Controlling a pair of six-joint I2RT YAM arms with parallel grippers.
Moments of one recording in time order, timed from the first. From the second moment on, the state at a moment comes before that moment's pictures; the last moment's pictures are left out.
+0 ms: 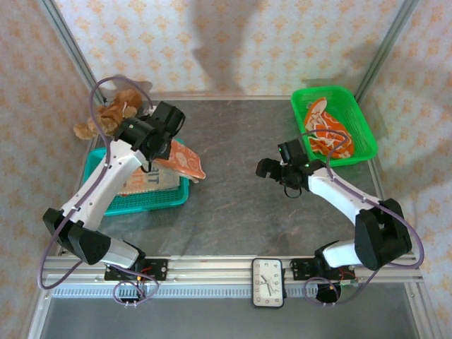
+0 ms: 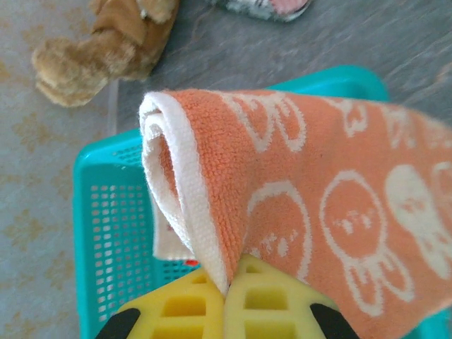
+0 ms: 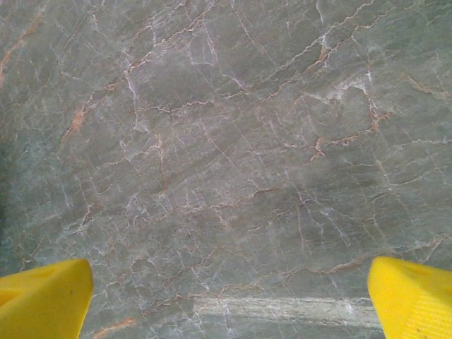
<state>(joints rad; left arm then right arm) -0.41 1.44 1.59 -1.35 -0.58 -0.26 0.41 1.37 0.87 -0.49 -0.09 0.66</state>
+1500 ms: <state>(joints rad) -0.23 1.56 1.29 -1.17 -0.86 -0.24 0.41 1.47 0.92 -0.49 -0.10 0.66</state>
